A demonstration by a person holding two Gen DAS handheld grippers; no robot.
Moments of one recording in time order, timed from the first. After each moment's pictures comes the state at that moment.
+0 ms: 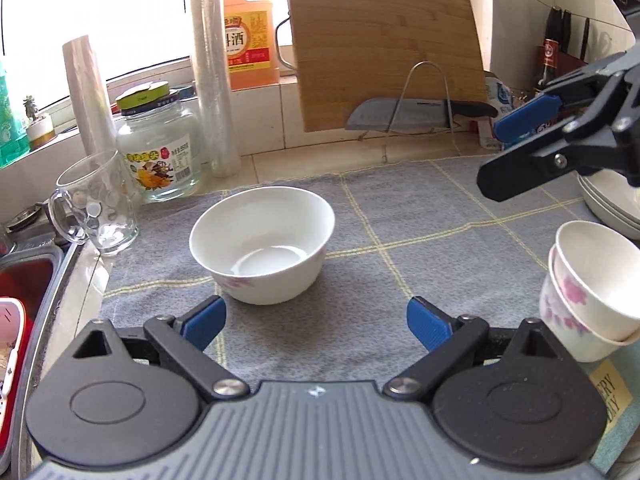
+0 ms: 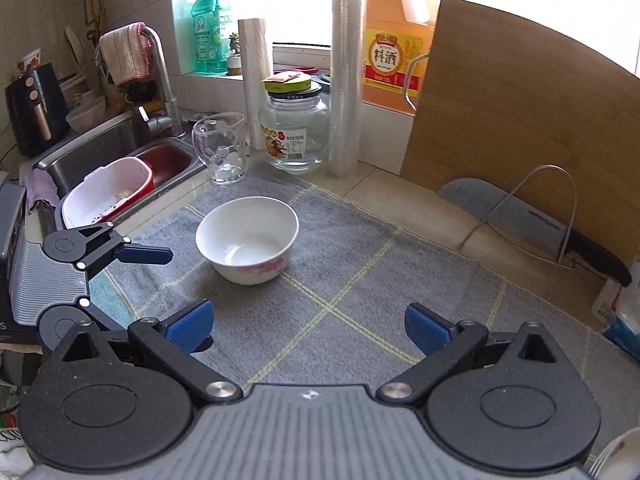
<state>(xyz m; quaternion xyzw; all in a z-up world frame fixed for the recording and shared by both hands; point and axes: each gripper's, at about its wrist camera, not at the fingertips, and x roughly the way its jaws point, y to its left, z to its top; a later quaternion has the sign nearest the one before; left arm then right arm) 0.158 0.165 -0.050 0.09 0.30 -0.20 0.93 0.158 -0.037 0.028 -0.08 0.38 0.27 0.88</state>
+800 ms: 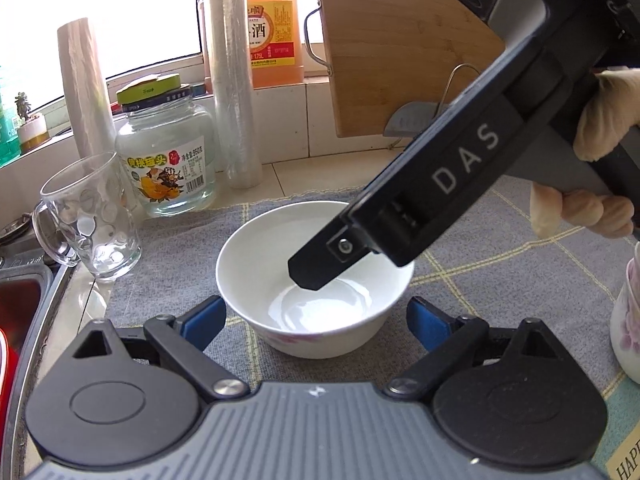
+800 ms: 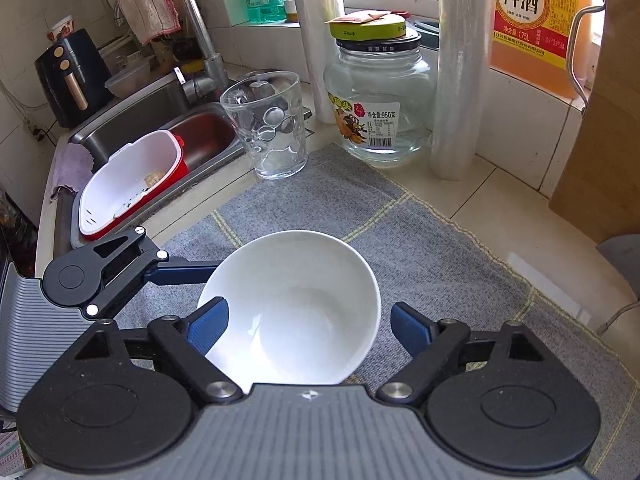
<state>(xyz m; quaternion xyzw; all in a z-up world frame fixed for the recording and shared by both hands) 0.212 0.172 -0.071 0.08 0.28 -0.21 0.93 0.279 0.055 -0.028 -0.08 0.44 0.37 0.81</state>
